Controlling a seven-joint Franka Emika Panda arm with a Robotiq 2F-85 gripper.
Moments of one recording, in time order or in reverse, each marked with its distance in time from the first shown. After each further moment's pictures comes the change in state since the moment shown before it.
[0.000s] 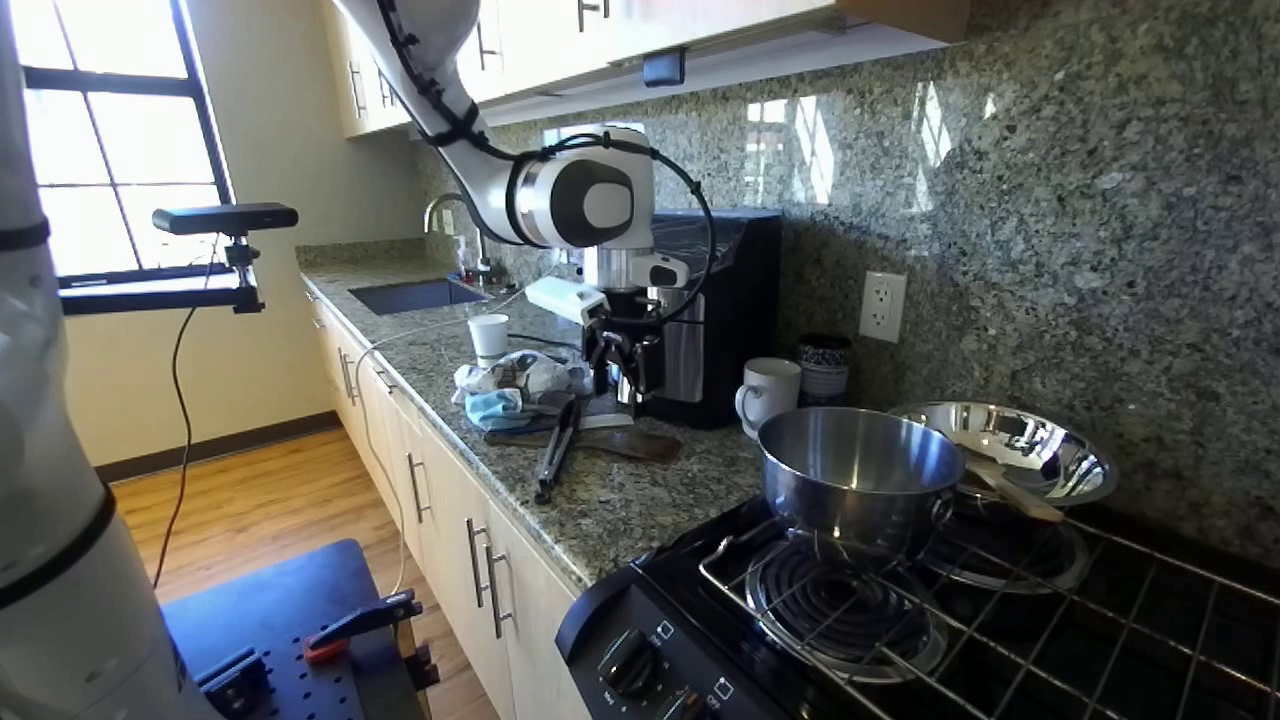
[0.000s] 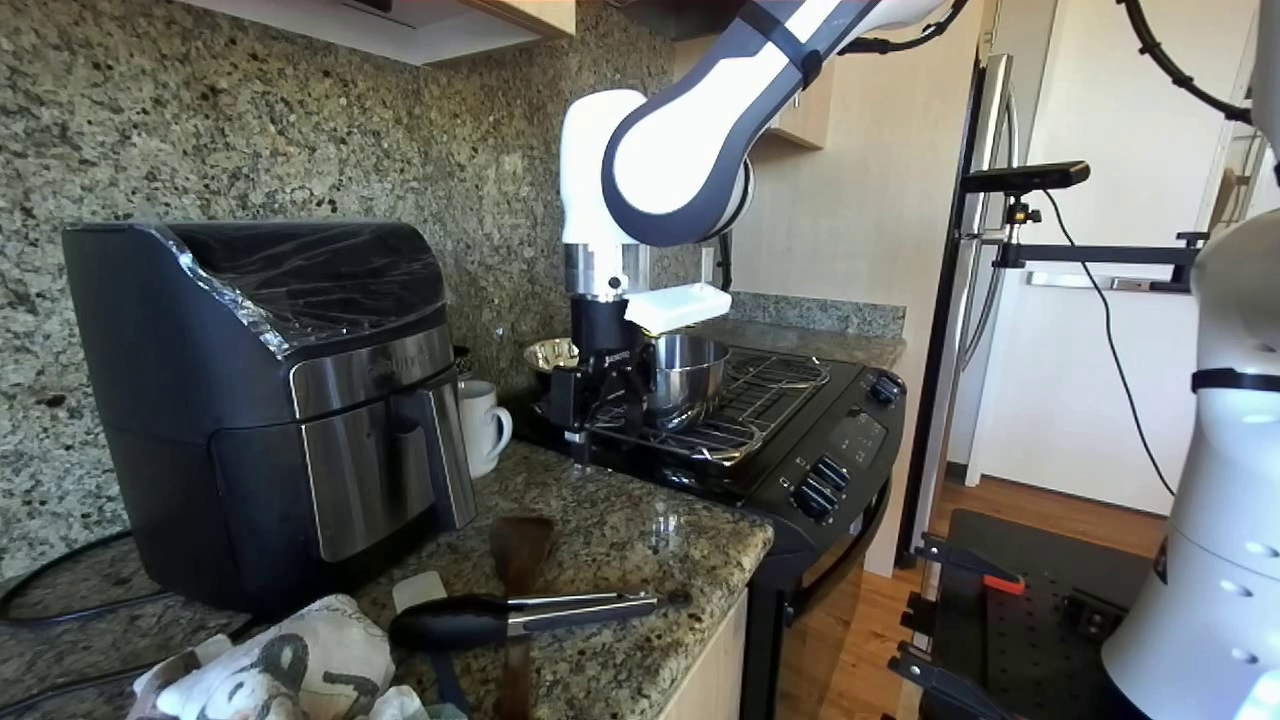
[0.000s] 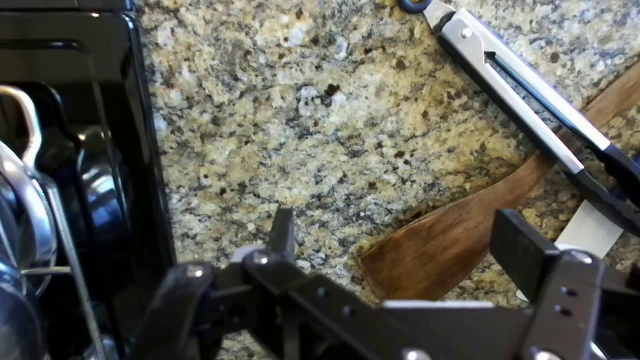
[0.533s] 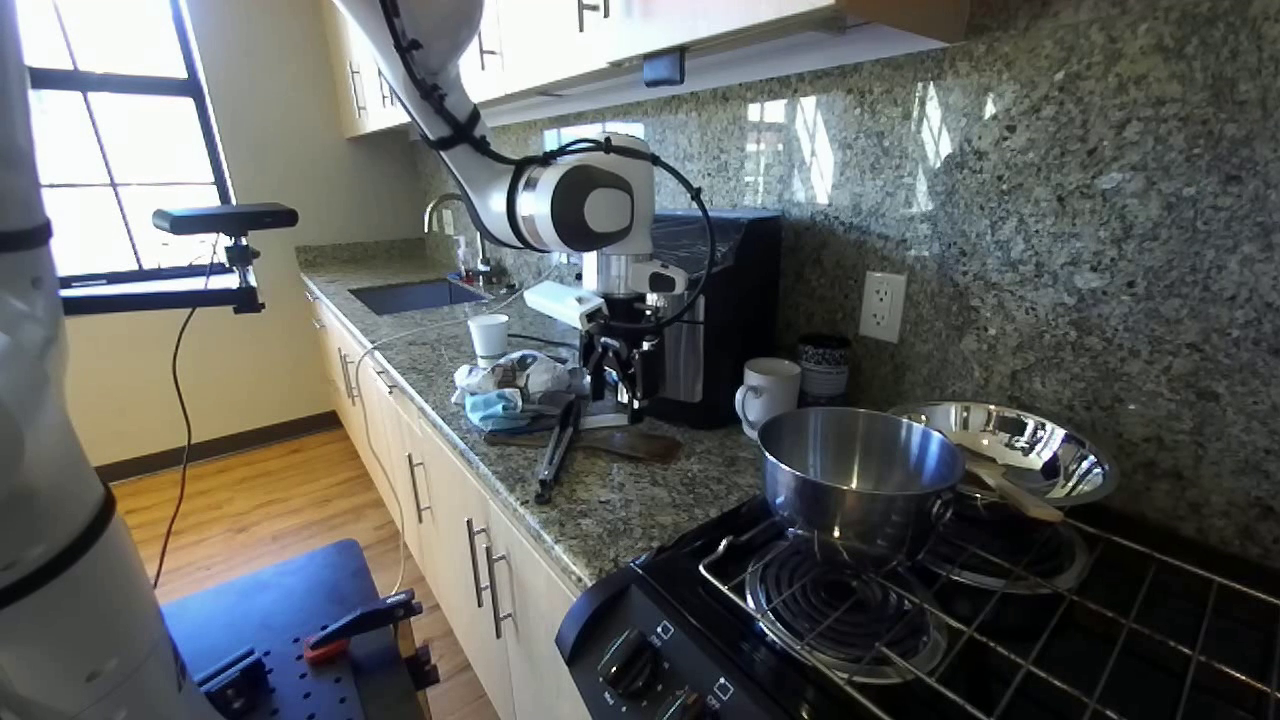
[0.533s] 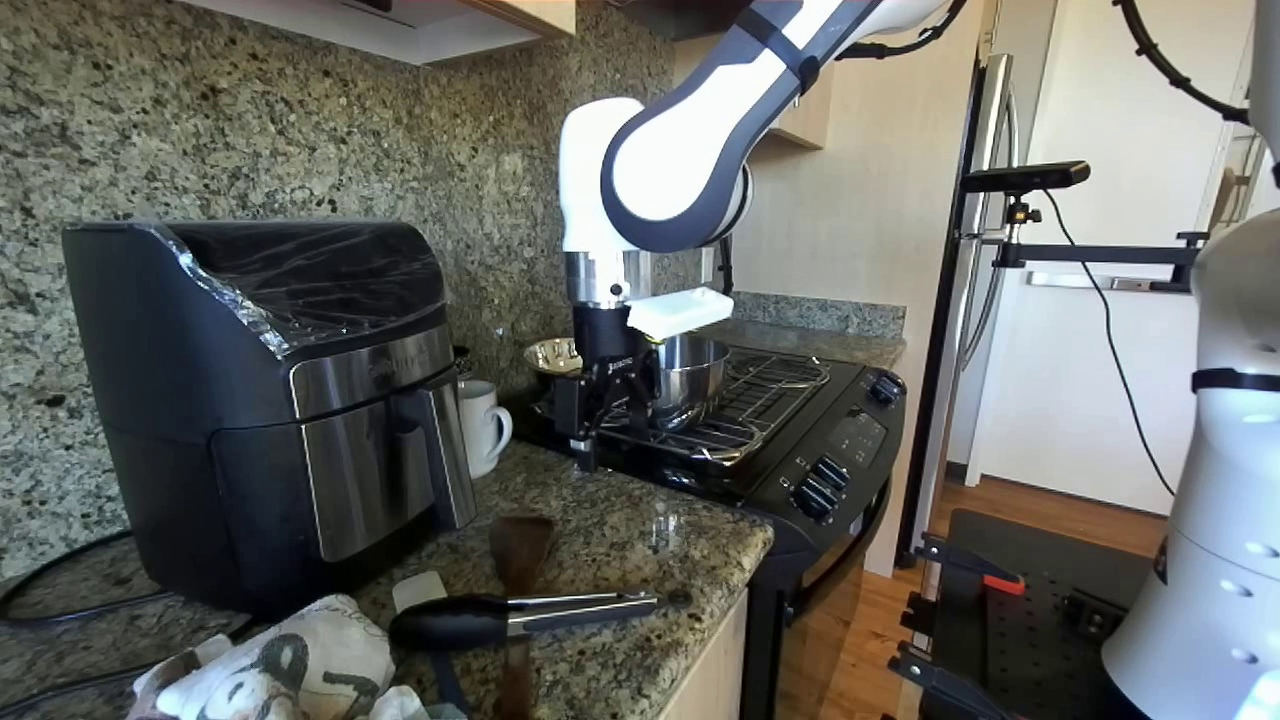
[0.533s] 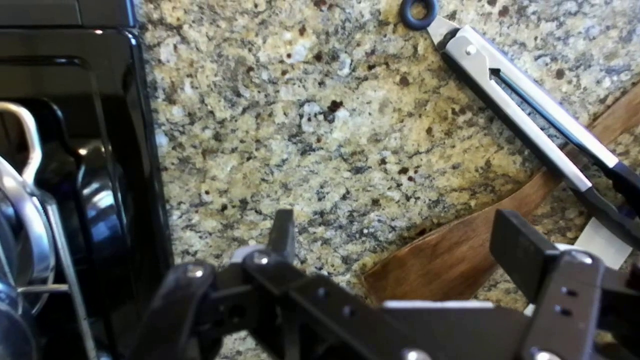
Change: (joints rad) arm 0.001 0.011 0.000 0.000 0.000 -0.017 0.000
